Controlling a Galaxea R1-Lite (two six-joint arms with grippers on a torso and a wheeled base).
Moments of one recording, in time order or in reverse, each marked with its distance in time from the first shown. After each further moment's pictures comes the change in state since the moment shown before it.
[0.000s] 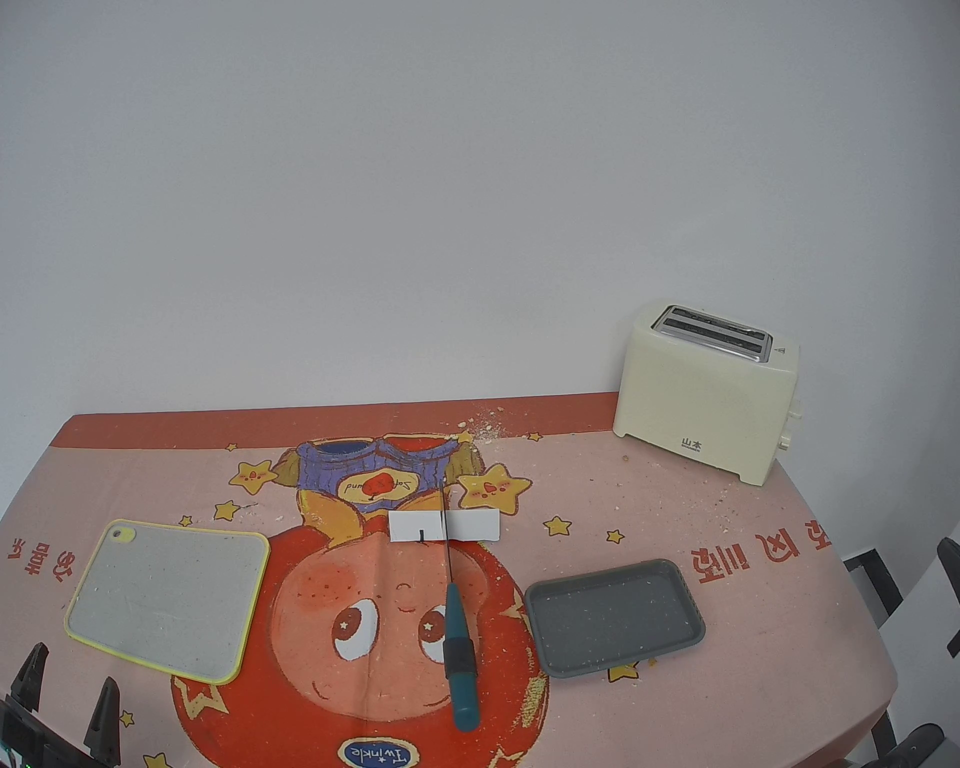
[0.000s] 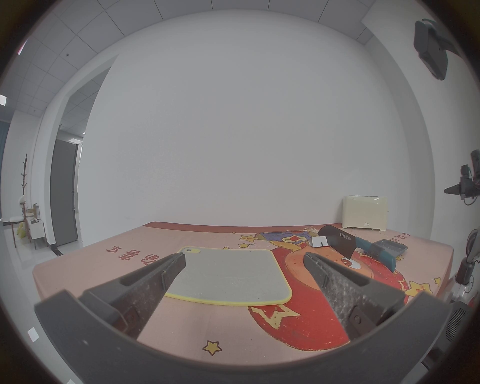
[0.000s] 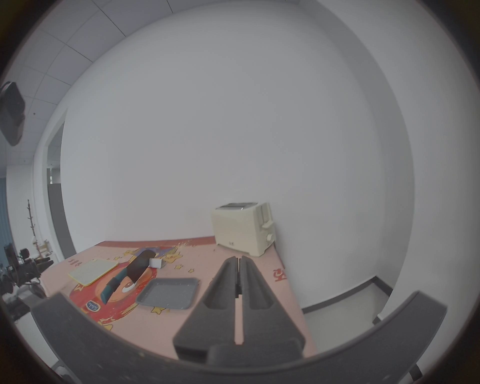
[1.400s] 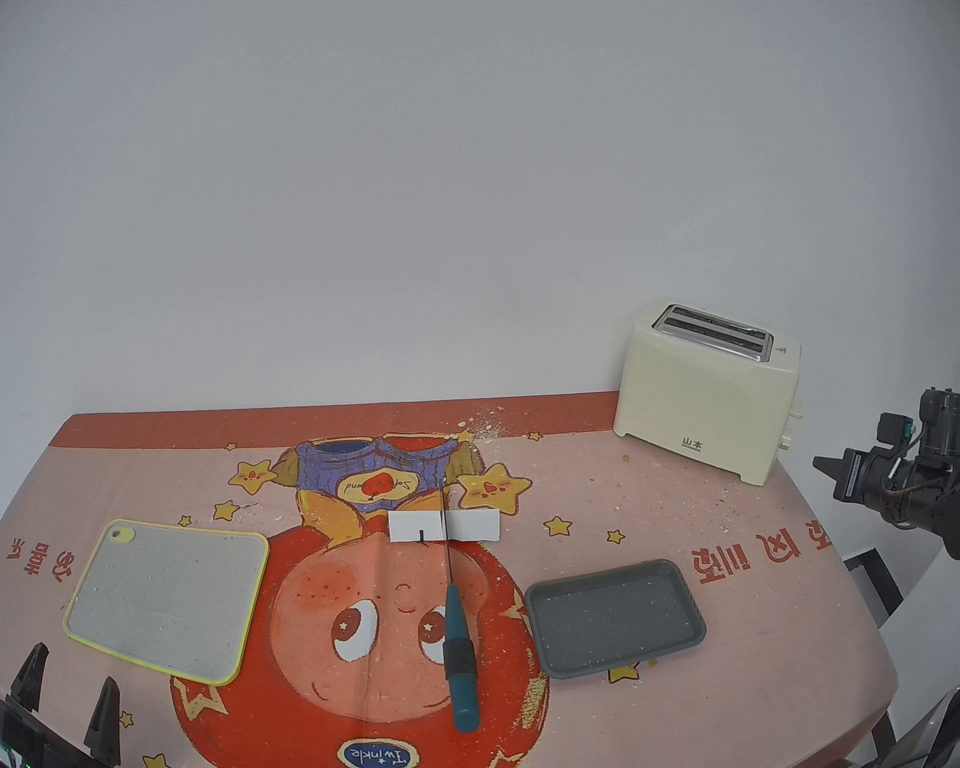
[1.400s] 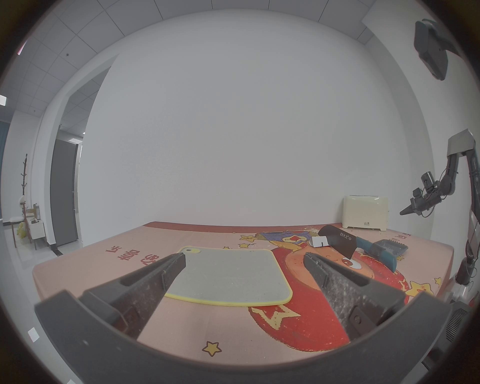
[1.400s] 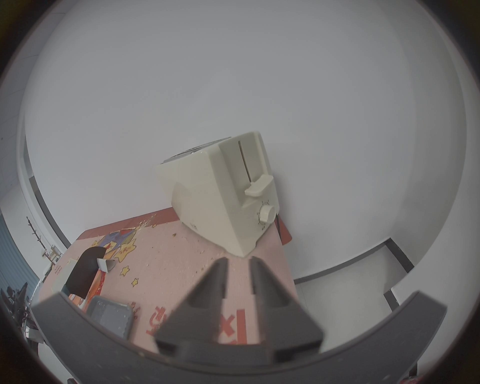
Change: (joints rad) left arm 0.001 0.000 0.000 0.000 0.000 0.000; right arm -0.176 1.161 -0.232 -0.616 0.196 -0.026
